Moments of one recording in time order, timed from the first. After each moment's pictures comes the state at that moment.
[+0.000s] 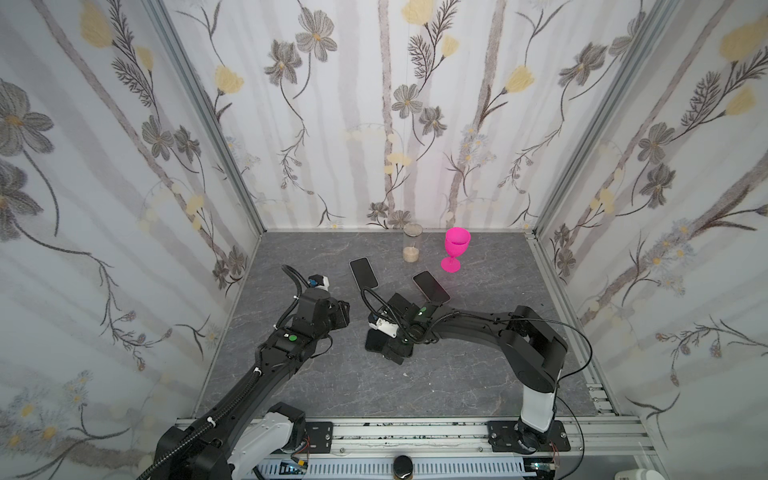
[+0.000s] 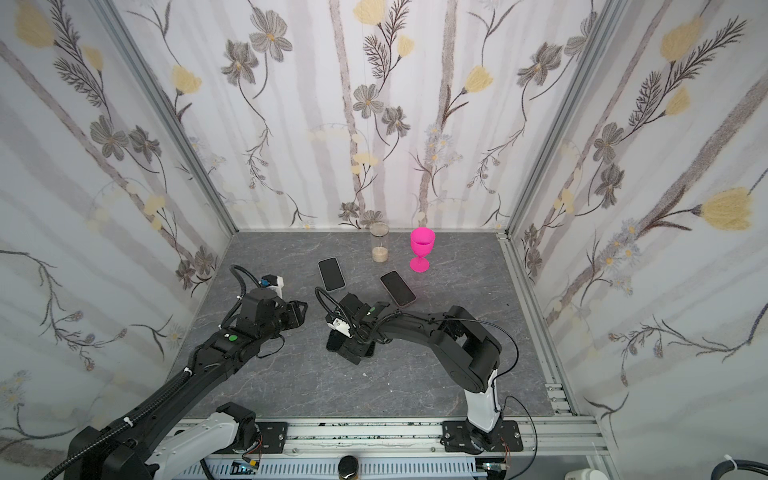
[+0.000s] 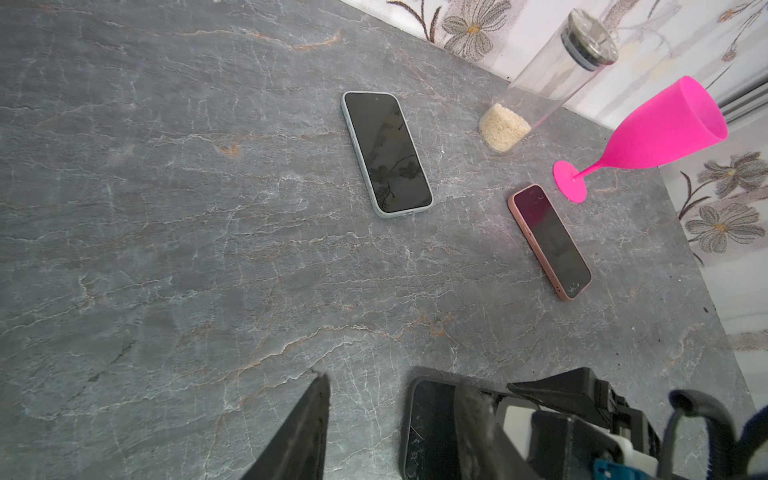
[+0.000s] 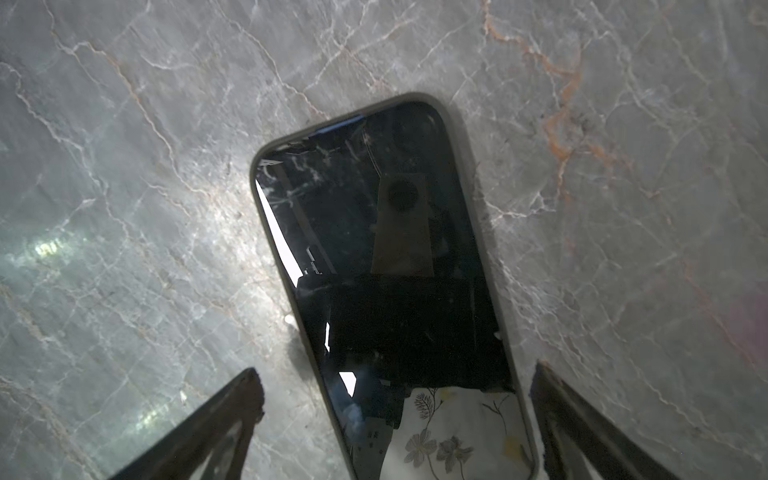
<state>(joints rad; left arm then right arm) -0.39 0.99 0.63 -0.28 -0.02 -0.55 0.95 1.91 1.26 -0.53 -0.07 -0.18</state>
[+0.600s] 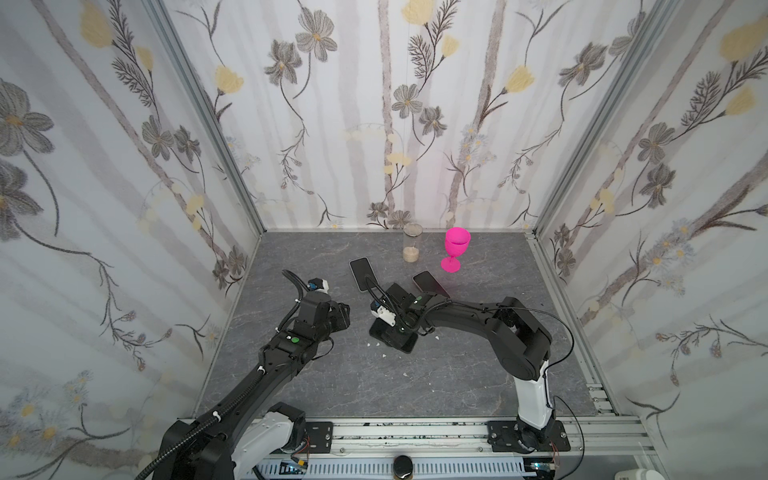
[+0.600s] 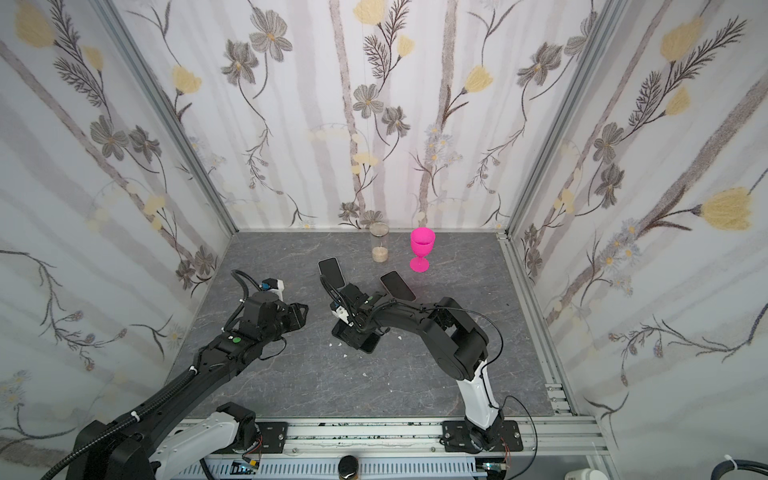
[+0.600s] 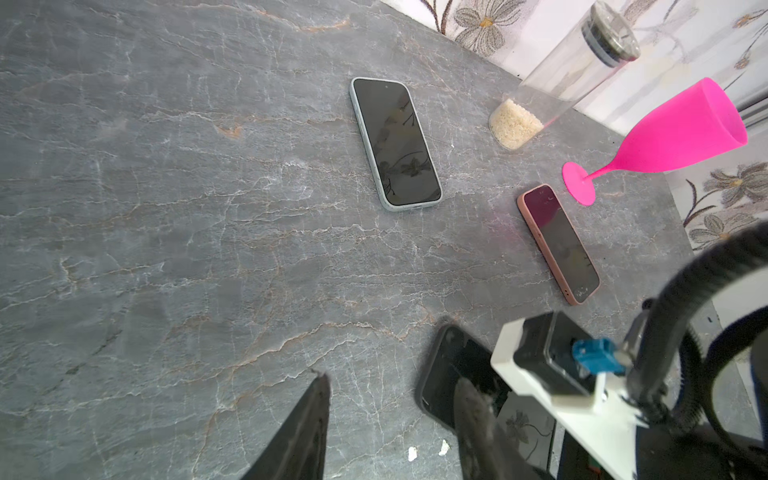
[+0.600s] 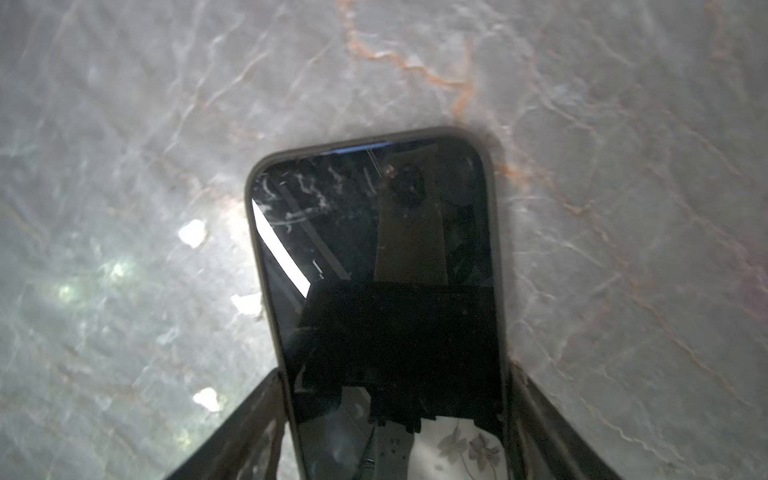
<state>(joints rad) -0.38 1.01 0.57 -0.21 -0.02 -0.59 0.87 2.03 1.39 -0.58 -0.05 -0.03</state>
